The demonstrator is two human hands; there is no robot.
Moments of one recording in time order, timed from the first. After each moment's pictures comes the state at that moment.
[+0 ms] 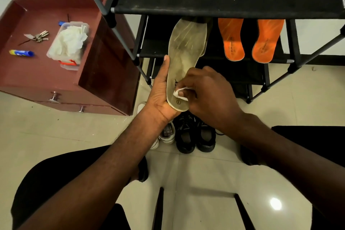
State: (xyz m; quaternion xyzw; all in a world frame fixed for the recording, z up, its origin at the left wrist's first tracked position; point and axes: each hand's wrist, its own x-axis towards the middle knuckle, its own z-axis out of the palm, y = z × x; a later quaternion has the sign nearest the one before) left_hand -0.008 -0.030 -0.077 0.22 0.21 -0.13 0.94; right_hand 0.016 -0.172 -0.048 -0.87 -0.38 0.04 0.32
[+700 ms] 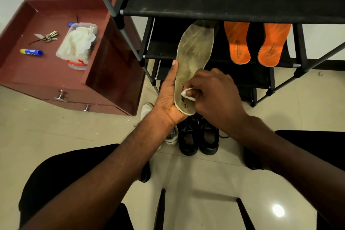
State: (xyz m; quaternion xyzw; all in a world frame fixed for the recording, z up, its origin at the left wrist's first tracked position) left_hand -0.011 -0.035 -0.079 0.22 0.21 -0.13 0.94; right_hand 0.015 -0.166 -0.053 -0.88 -0.35 0.03 0.32
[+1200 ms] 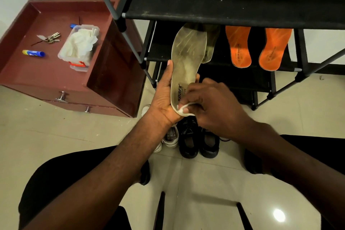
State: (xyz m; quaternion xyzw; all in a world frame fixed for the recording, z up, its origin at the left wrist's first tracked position) left_hand -0.008 -0.024 -0.080 0.23 0.23 -0.12 0.94; right_hand 0.011 -0.173 -0.048 -0.85 -0.42 0.09 0.31
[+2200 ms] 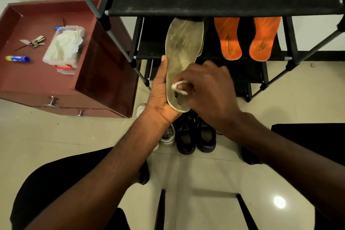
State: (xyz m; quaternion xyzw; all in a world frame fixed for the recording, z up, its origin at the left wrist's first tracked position) left_hand -0.004 -0.039 -0.081 0.23 0.20 -0.10 0.95; right_hand 0.014 -0.171 -0.040 -0.90 -0.33 -0.03 0.29
